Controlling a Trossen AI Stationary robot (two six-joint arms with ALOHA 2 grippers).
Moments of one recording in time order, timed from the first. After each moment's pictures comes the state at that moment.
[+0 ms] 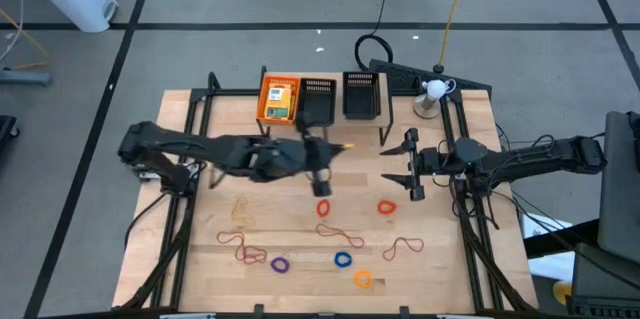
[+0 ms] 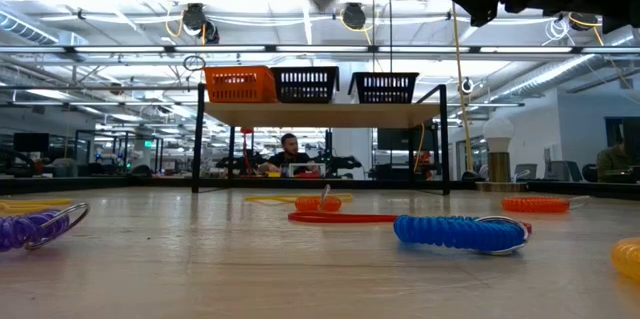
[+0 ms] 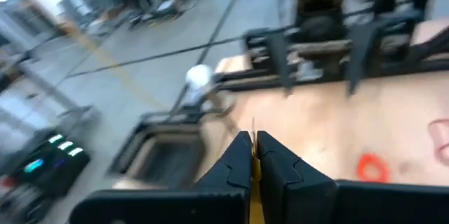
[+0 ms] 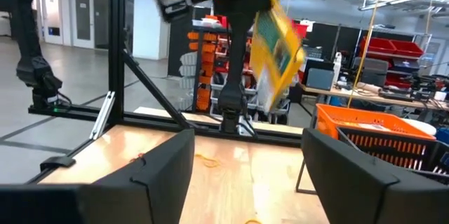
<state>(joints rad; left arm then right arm) -0.19 1.62 1.64 -0.42 -0.61 0.18 0.02 0.74 0.29 0.59 -0.06 -0.11</state>
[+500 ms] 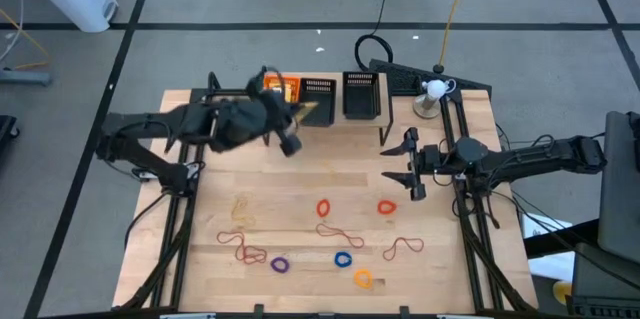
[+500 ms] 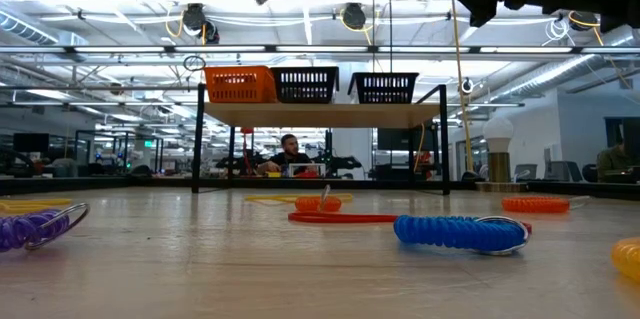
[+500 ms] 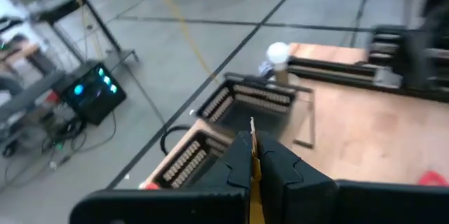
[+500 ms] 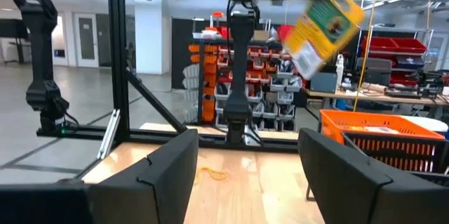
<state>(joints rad) -0.02 1.42 1.64 -0.66 -0.65 -0.04 0.02 0.76 0.29 0.65 -0.05 -0.04</state>
